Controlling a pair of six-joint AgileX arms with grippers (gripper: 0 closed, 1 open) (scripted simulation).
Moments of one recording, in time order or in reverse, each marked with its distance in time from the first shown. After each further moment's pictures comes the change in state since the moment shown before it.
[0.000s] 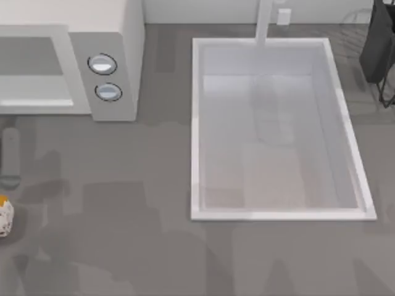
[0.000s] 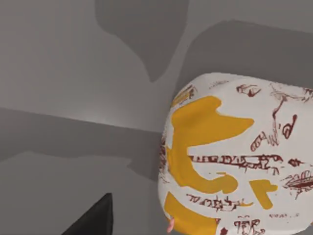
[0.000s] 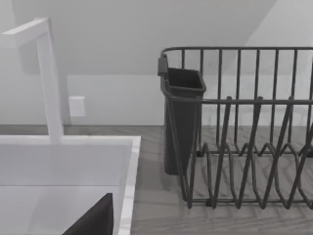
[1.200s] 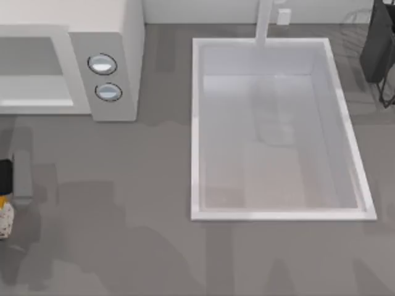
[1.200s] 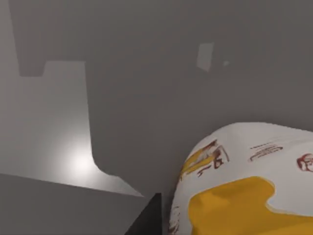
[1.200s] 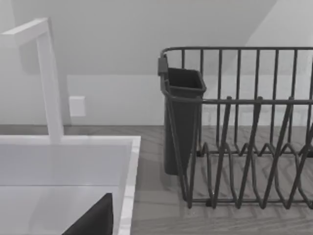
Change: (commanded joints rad) left arm 0.004 0.148 -0.141 0.292 0.000 0.005; right arm 0.000 0.000 0.000 0.000 0.000 0.000
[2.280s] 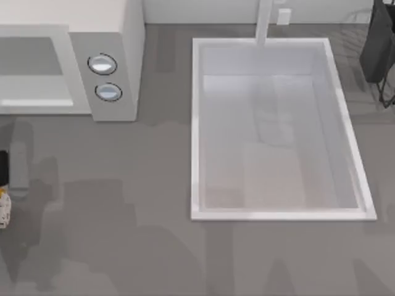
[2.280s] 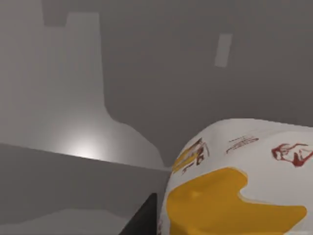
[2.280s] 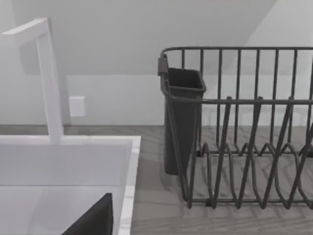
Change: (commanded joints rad) left arm 0.001 -0.088 0.080 -0.166 0.000 -0.023; right arm 0.000 0.000 0.000 0.000 0.000 0.000
